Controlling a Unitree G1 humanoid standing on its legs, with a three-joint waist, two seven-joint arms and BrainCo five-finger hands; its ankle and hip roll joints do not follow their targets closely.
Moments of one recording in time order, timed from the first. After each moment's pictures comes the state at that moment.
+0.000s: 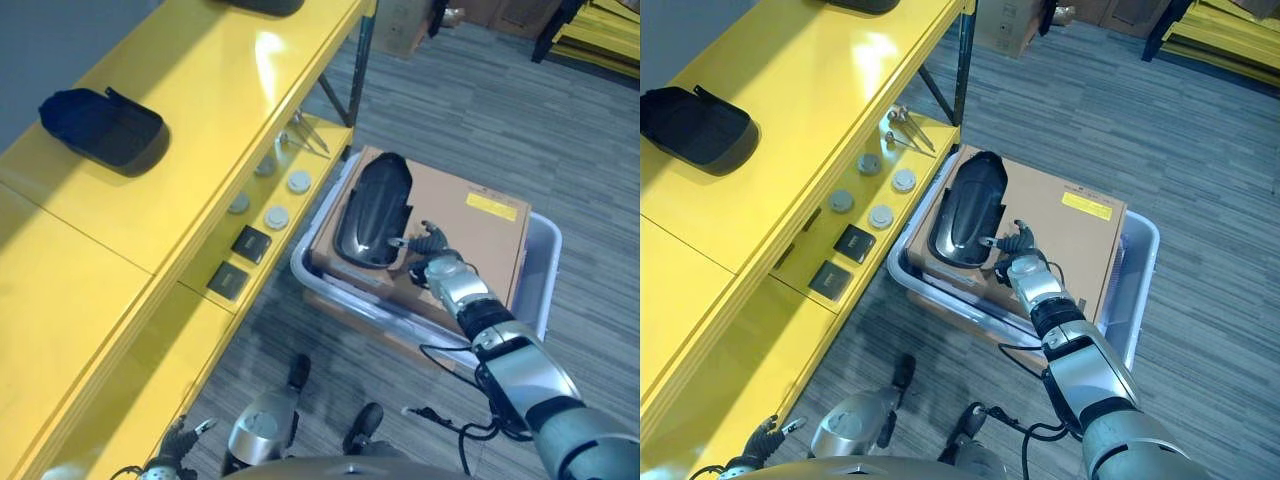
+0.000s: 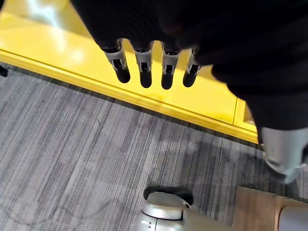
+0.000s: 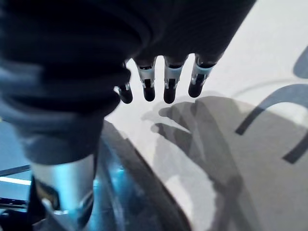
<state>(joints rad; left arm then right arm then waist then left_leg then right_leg) 0.13 0.29 -0.29 1.11 -0.17 -0.21 0.17 -0.71 -0.44 0.38 0.88 0.23 0.29 -0.31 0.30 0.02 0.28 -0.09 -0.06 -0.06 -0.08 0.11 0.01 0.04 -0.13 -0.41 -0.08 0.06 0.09</state>
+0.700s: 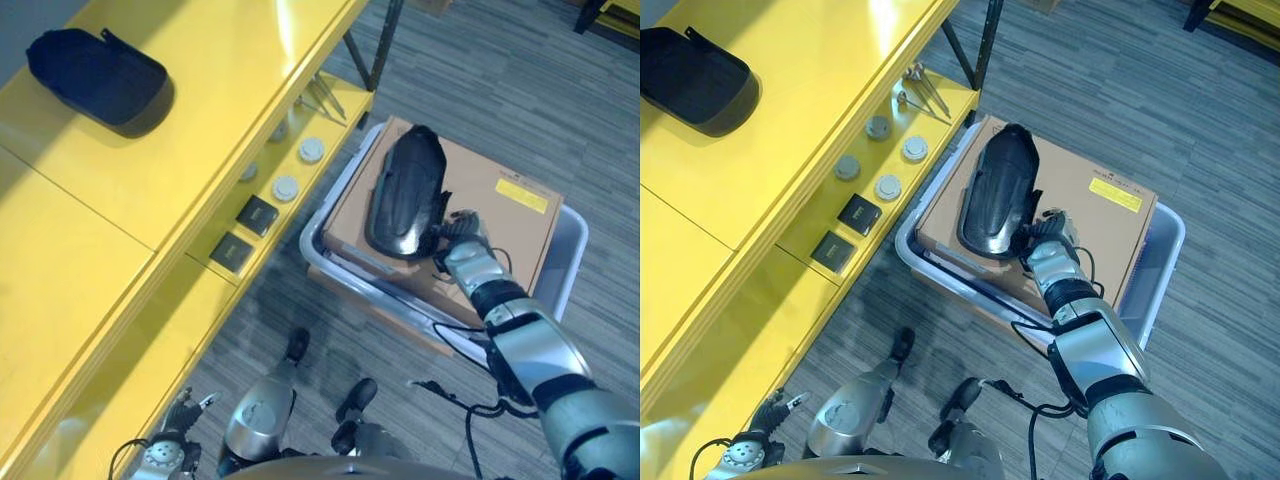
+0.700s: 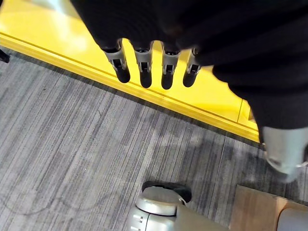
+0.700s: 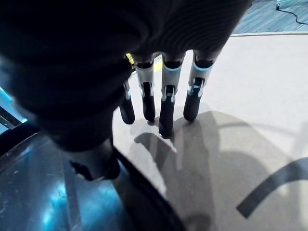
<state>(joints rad) 0.04 0.31 -0.34 1.11 -0.23 -0.24 0.17 -0.84 -0.49 0.38 1.04 0.11 0.28 -0.39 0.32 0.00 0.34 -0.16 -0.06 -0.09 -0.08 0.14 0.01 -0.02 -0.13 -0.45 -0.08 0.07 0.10</state>
